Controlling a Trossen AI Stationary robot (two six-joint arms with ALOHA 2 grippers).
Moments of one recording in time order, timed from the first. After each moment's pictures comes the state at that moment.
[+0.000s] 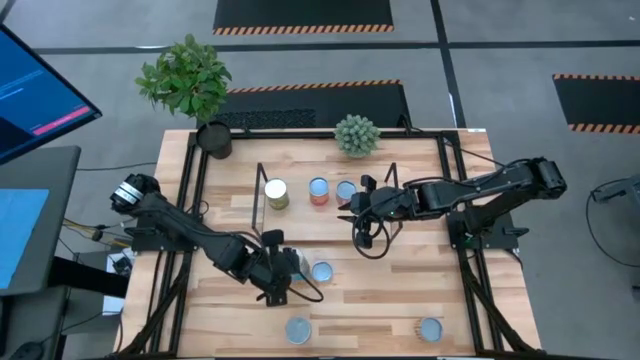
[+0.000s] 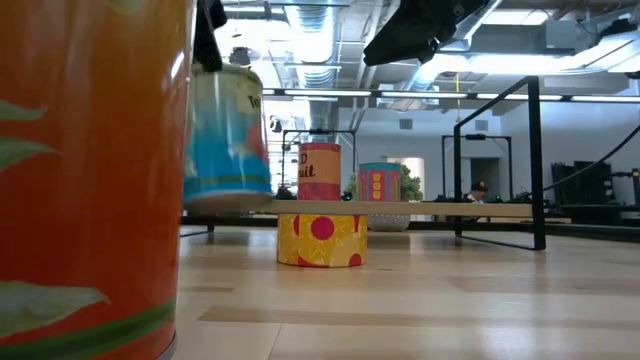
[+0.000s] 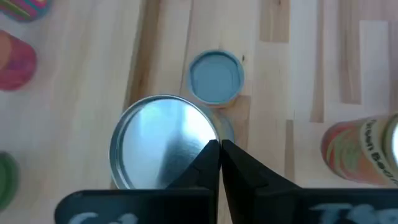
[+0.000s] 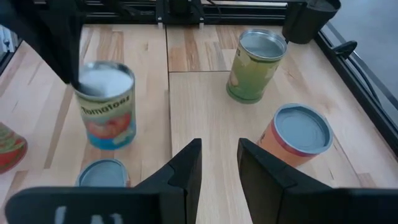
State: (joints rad) left arm -0.50 1.64 1.32 -0.80 -0.35 -0.53; right arm 0.13 1.36 1.02 -0.21 0.27 0.08
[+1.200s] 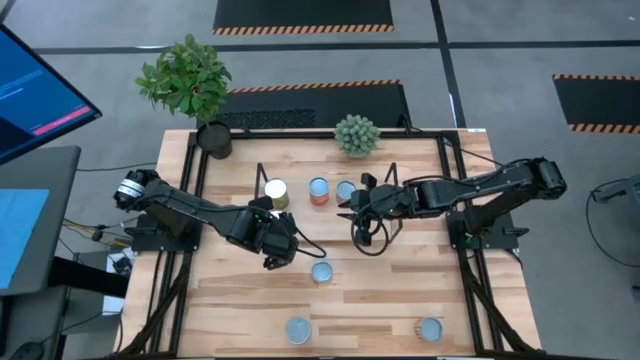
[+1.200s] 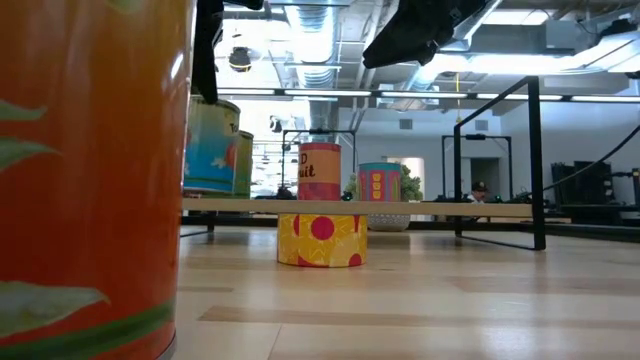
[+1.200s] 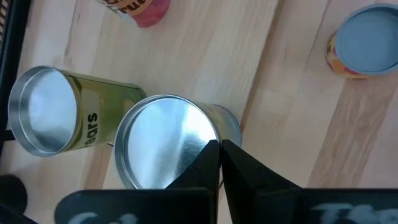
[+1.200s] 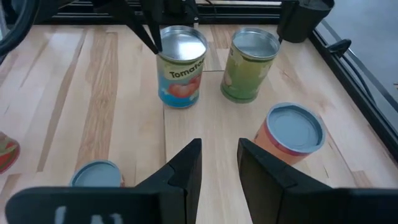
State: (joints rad) left arm -0.32 1.64 1.40 -1.17 -0.41 -0.56; right arm 0.11 1.36 1.02 -0.21 0.27 0.08
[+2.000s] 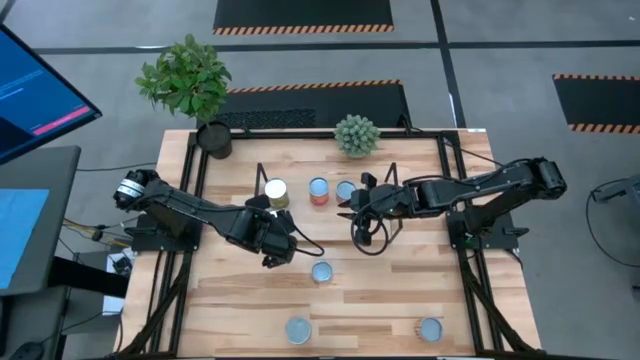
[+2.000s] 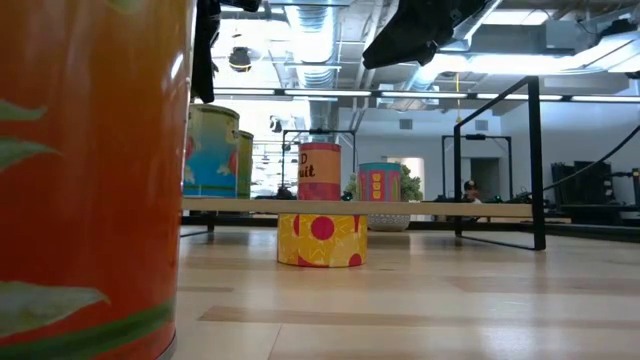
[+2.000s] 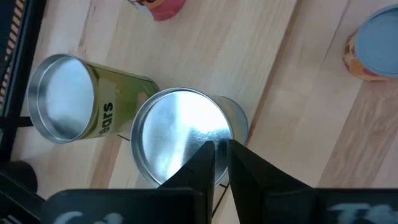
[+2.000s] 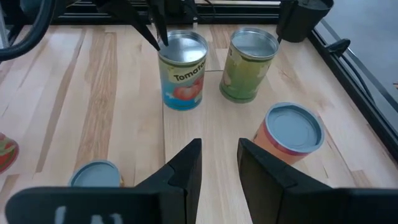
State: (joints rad) left arm -0.31 1.64 1.40 -1.21 -0.44 -0.61; right arm 0.11 1.36 1.02 -0.21 0.27 0.08
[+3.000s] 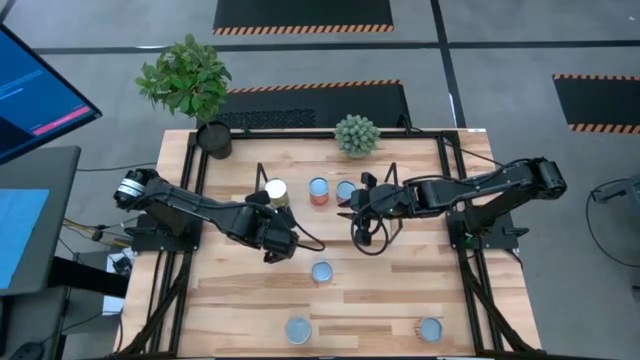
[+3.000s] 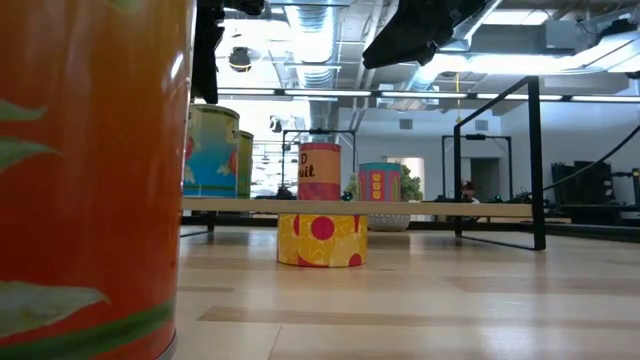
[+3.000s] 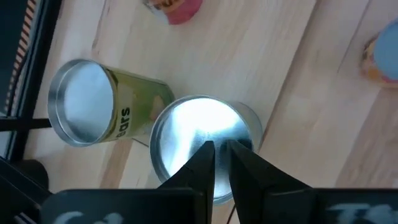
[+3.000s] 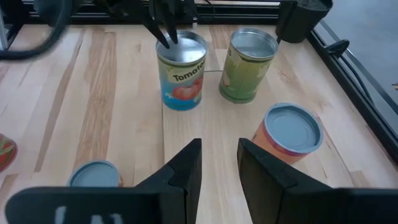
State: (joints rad) left arm -0.29 1.63 1.41 -1.22 -0.46 -0.59; right arm 0.11 1.36 1.02 -0.21 0.27 0.07
